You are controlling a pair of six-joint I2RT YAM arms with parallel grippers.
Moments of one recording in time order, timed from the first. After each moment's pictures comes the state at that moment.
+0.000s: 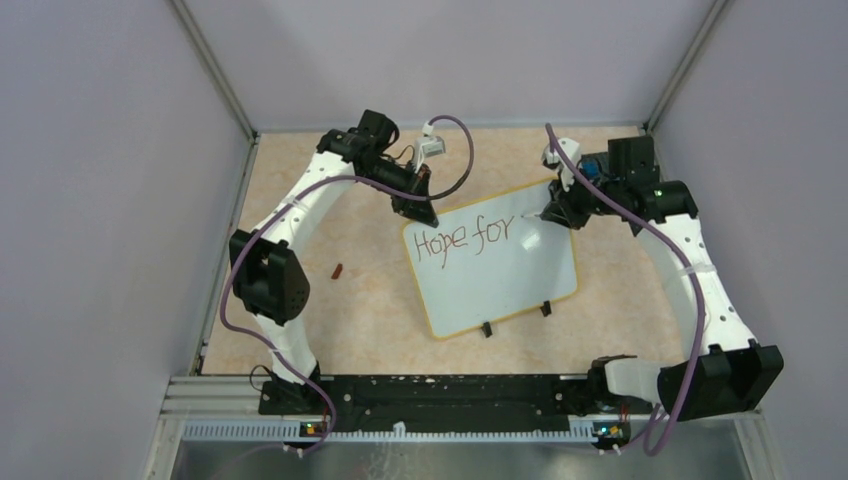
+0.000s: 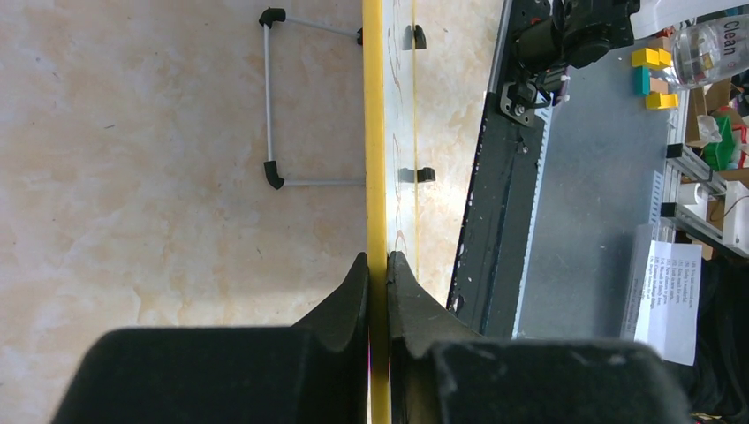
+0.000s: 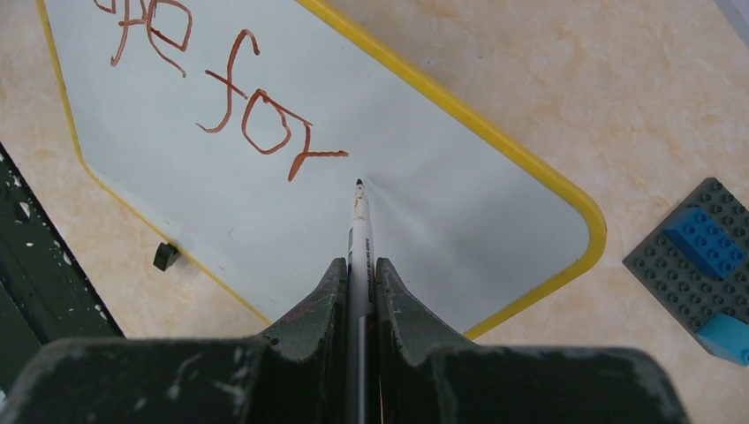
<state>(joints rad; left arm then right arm) -0.41 1.84 1.80 -1.09 0.98 0.40 0.14 1.24 1.33 -0.91 -0.61 -0.61</state>
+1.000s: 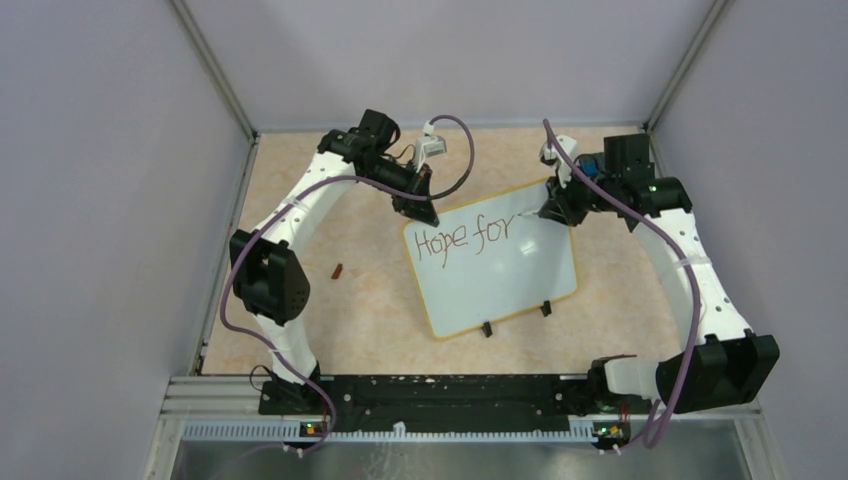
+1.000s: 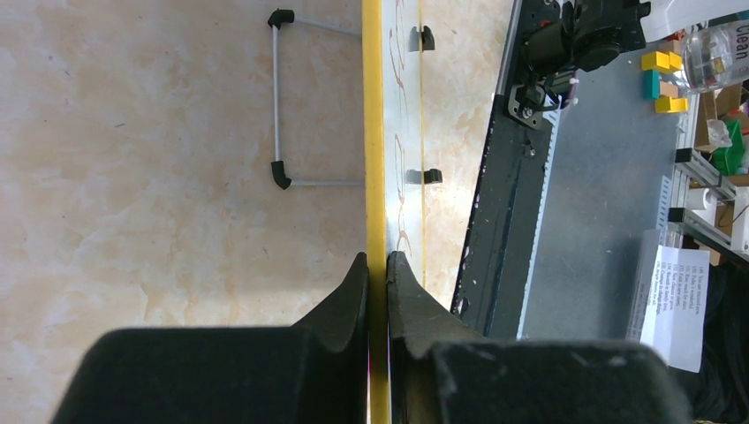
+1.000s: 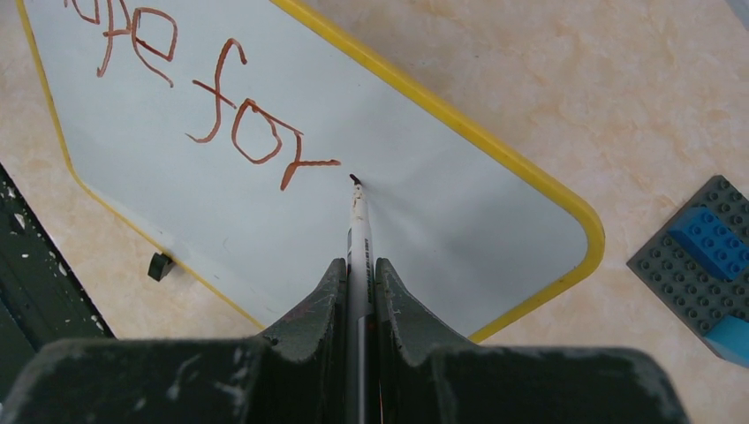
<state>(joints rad) -0.41 1.84 1.80 -1.08 0.96 0.38 0.15 1.27 1.33 -0.87 -0.61 -0.59</state>
